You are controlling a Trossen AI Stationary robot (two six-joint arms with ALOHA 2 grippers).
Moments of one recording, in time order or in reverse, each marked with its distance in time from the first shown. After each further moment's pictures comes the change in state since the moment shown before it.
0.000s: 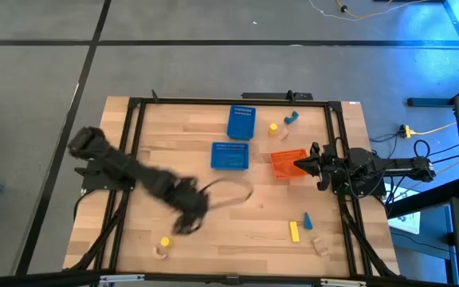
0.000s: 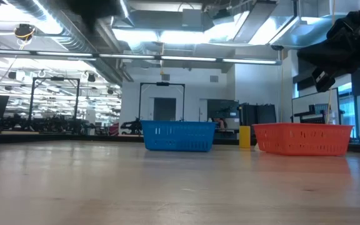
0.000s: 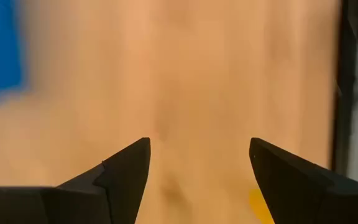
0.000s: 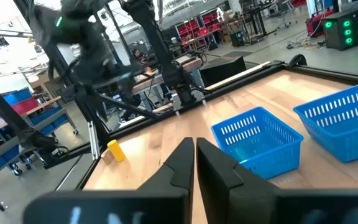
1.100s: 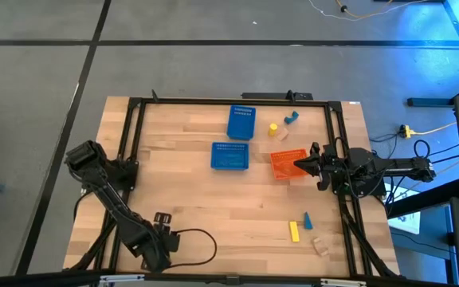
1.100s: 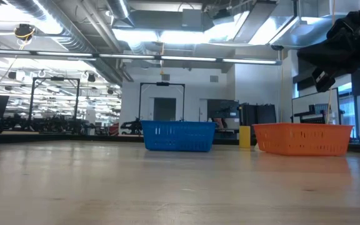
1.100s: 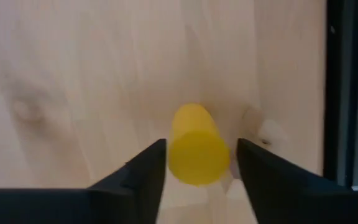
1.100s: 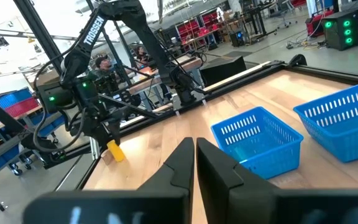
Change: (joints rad) left arm -0.448 0.113 -0.250 0.202 -0.044 -0.333; right arm 0.000 0.000 0.000 0.000 0.000 0.000
